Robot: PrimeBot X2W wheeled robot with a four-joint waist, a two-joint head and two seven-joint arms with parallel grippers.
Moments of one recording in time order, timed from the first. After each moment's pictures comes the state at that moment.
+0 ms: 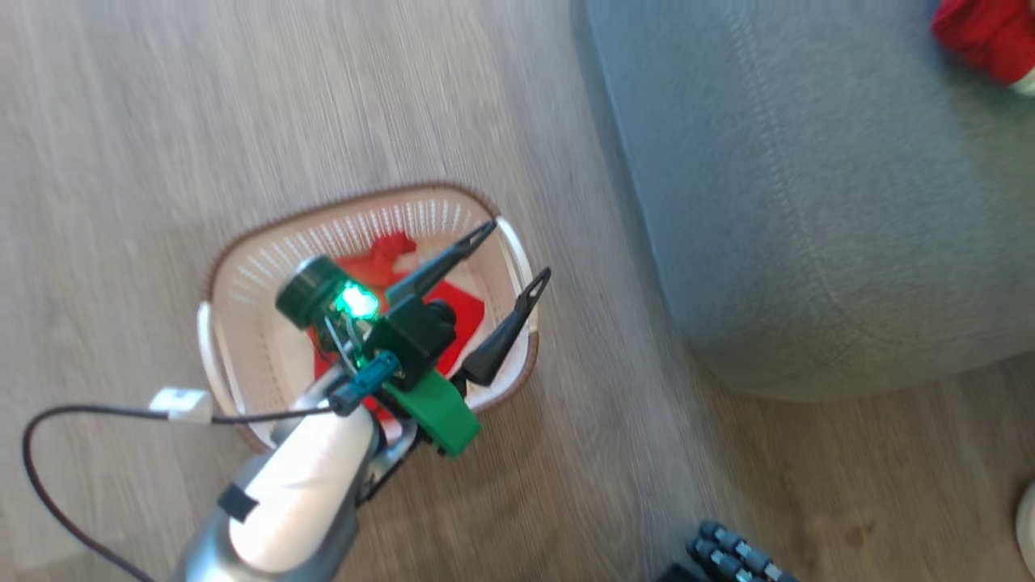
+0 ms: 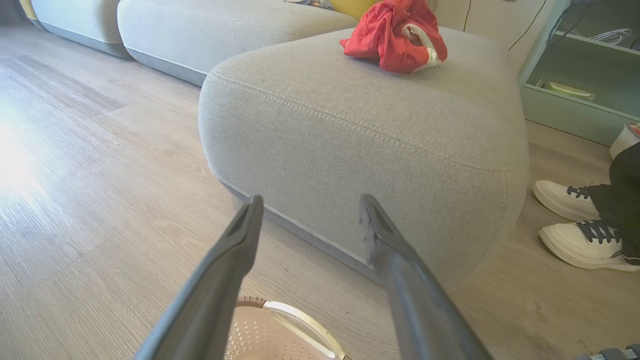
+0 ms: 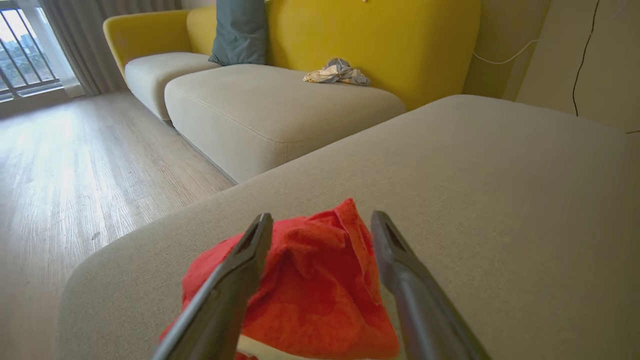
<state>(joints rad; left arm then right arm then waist) -0.45 0.17 -0.58 0.23 -0.12 -0.13 -0.25 -1.10 -0.29 -0.64 1.07 -0.03 0.13 -0.26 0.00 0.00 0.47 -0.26</state>
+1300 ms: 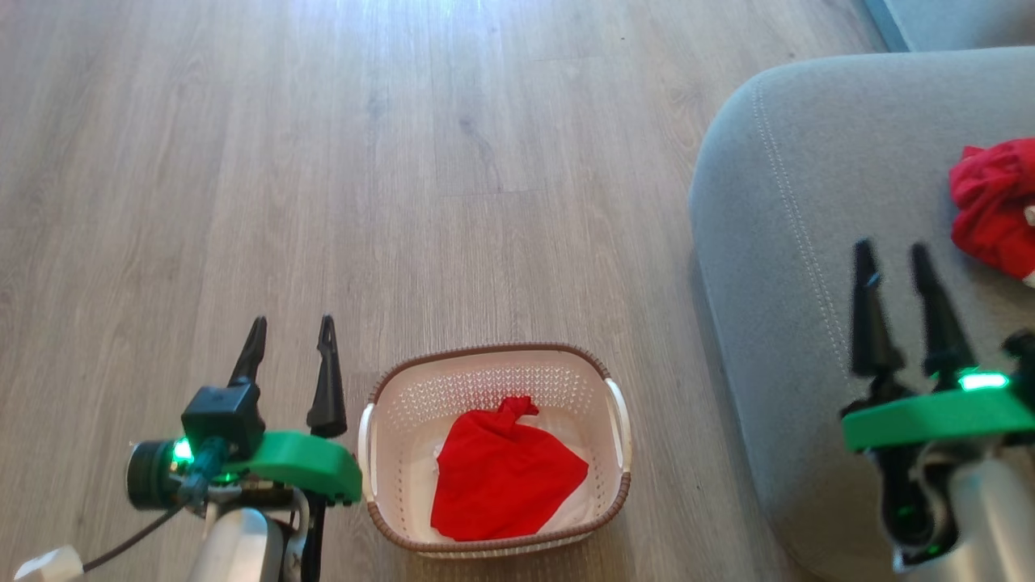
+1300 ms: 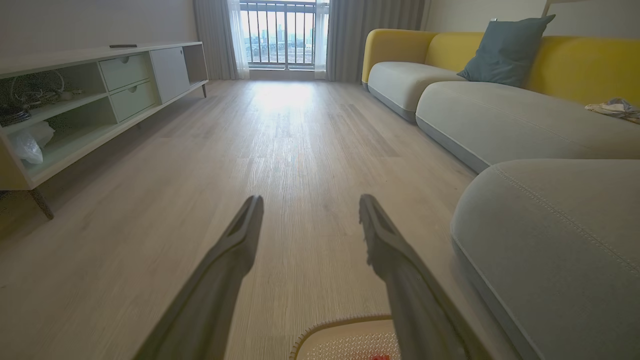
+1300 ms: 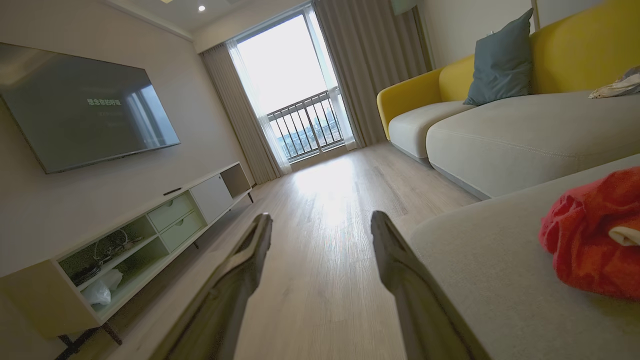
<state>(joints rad) -0.11 0.05 -0.13 0.20 -0.17 0.14 -0.25 -0.12 -0.16 0.00 0.10 0.56 0.13 -0.26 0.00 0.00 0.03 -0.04</state>
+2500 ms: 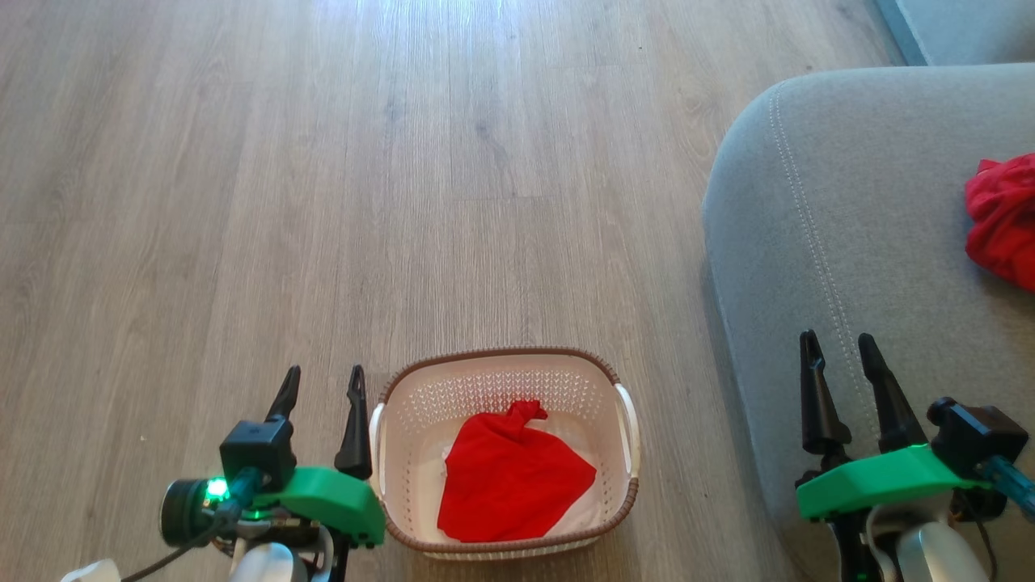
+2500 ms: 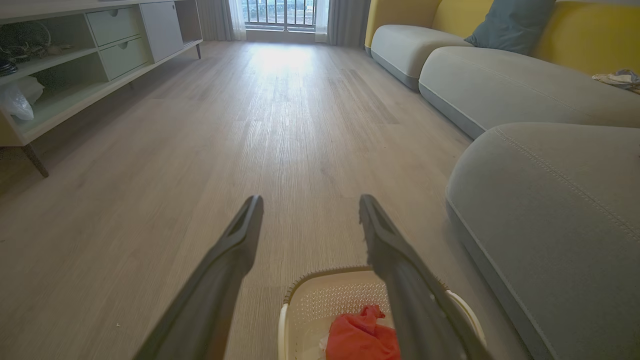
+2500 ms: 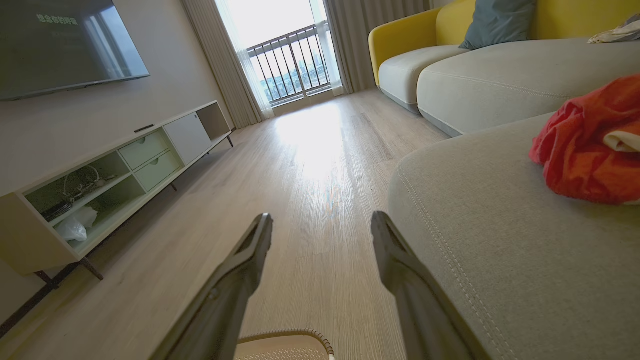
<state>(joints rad) -0.05 0.05 -0.19 0.26 -0.20 0.15 -0.25 -0.01 -0.05 -0.02 0.19 0.37 0.13 -0.26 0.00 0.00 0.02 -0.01</state>
